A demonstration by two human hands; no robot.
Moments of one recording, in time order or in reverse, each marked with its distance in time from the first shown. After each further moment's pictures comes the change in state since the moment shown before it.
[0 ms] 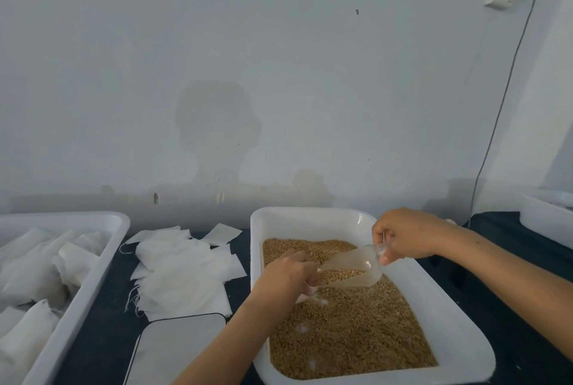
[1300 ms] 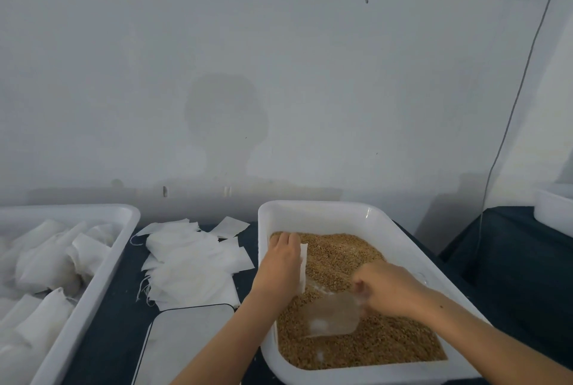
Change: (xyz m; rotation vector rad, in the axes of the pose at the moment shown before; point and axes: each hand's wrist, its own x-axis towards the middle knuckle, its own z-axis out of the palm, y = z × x) left_hand 0.001 -0.013 0.012 -0.055 0.134 -0.284; right_hand 0.020 -0.025 0.105 0.085 0.061 -0.115
